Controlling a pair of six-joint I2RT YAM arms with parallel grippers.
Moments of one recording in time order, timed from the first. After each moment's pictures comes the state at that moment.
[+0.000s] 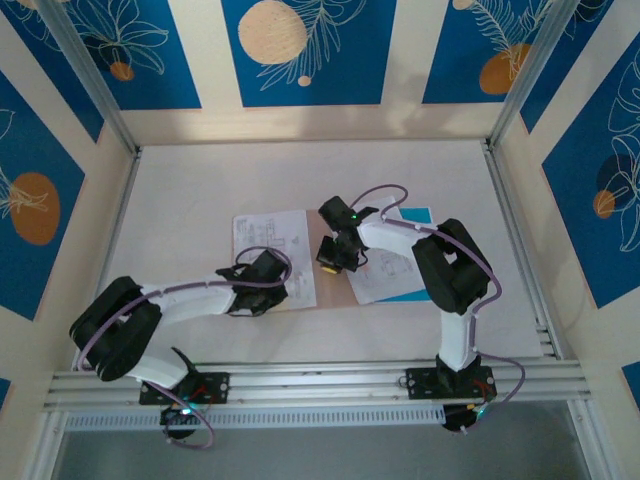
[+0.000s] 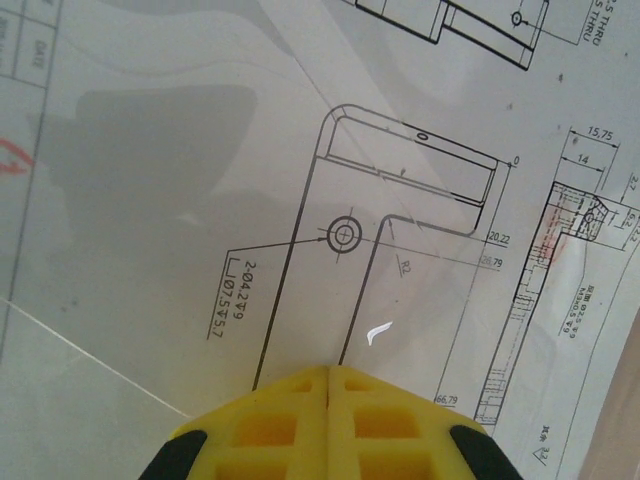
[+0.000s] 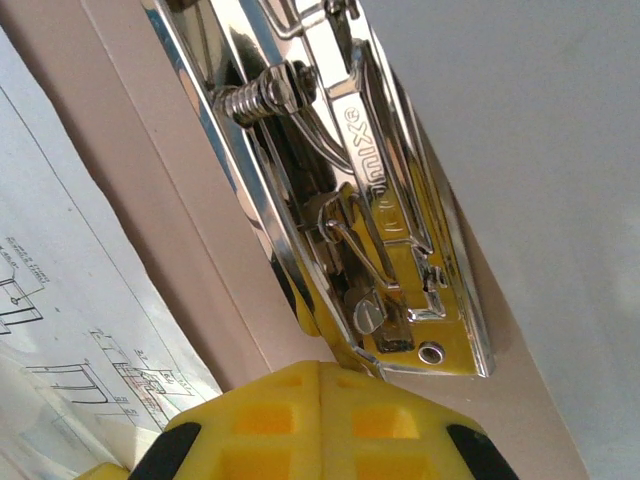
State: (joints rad) left arm -0.78 1.45 0.64 -0.32 -0.08 -1.20; right arm 0.64 1.93 1.26 -0.65 -0.23 0.96
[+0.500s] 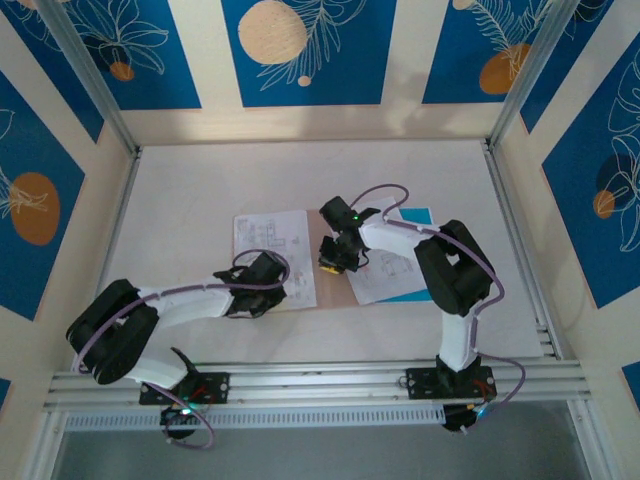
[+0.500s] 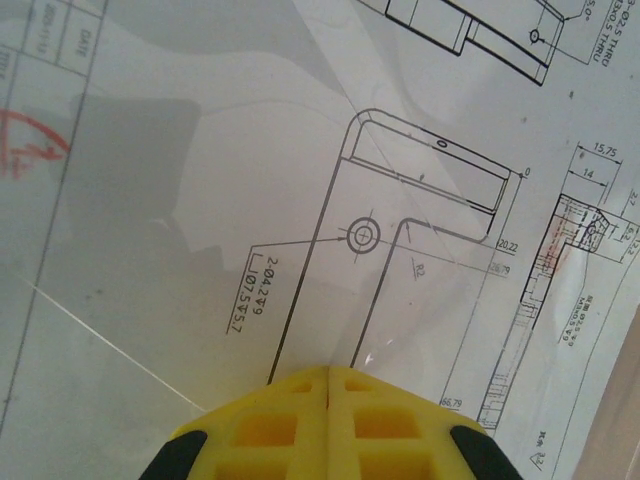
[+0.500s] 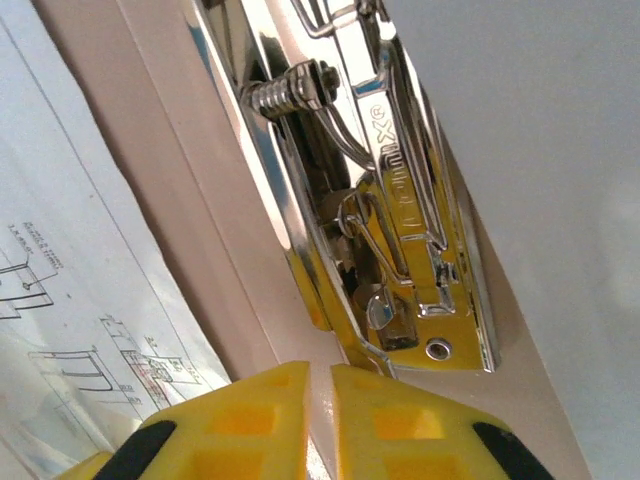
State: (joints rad) left arm -0.78 1.43 0.61 -0.30 -0.09 -1.24; right arm 0.64 1.90 1.24 -0.64 -0.23 0.94
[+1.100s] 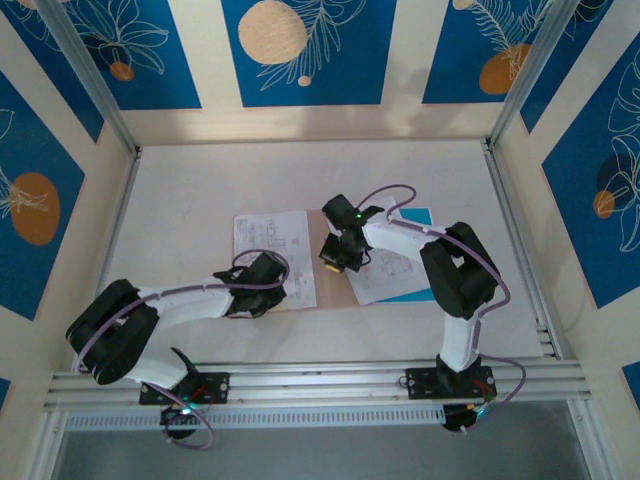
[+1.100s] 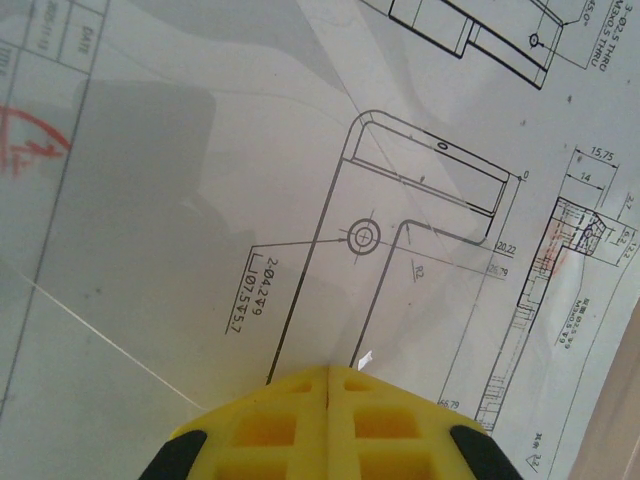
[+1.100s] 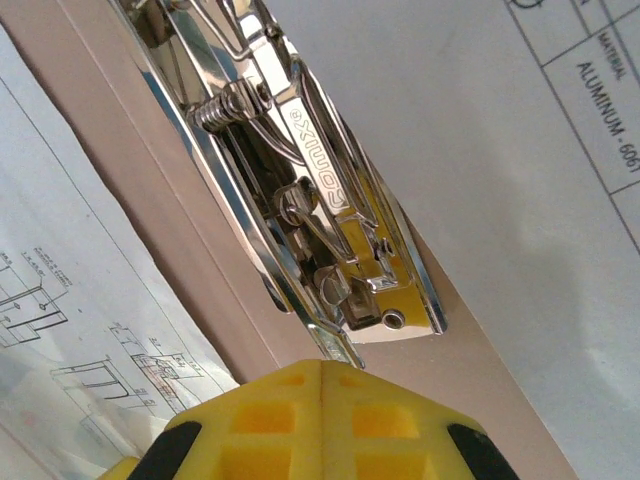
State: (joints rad) left arm -0.78 1.43 0.61 -0.29 -0.09 -1.25; right arm 0.64 1.87 1.24 -0.67 -0.20 1.05
